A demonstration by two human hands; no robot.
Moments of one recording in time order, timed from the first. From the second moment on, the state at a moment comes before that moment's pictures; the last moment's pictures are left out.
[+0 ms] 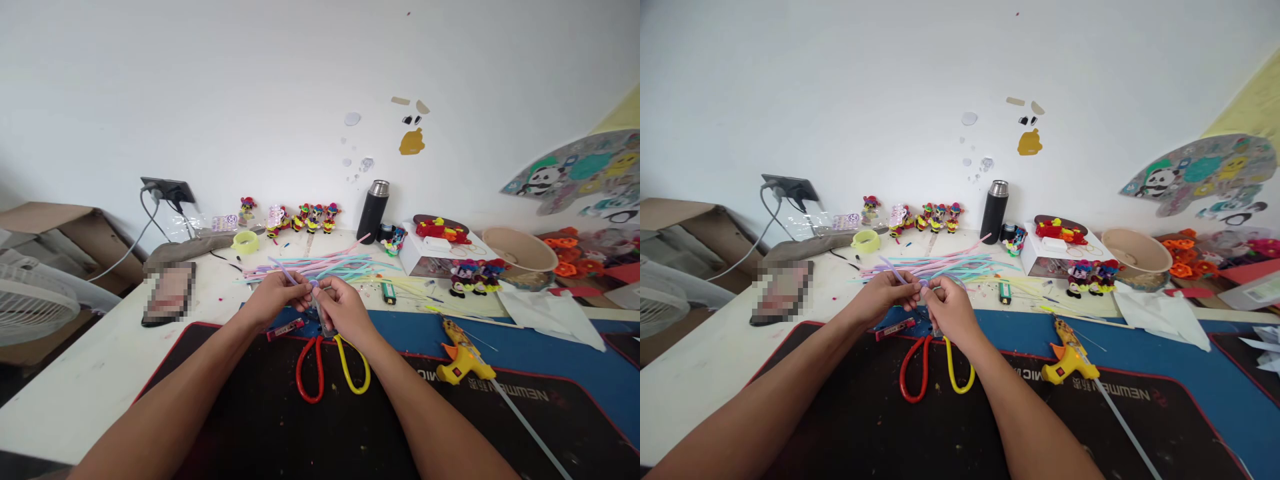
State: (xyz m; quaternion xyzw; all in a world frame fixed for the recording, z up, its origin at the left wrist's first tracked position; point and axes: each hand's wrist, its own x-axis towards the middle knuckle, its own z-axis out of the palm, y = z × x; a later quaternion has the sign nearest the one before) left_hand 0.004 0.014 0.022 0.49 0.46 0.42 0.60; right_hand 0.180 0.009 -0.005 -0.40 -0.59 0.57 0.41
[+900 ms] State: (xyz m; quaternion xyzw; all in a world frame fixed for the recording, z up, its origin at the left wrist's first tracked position) left_hand 0.006 0.010 0.028 0.50 0.46 0.40 0.61; right_hand 0.181 0.011 -0.002 -0.40 -0.58 0.56 0.42
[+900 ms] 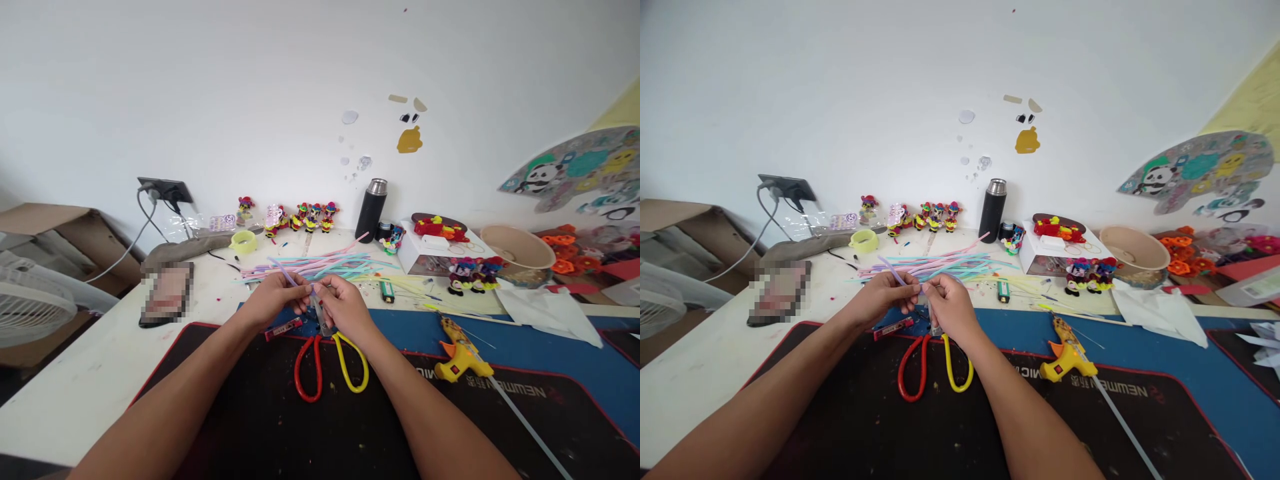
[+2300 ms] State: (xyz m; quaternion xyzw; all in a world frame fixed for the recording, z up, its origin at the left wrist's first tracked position) left_hand -0.061 0.016 0.032 0.75 0.55 0.24 0.30; right_hand 0.182 0.011 0.011 -0.38 -0.50 0.63 0.47
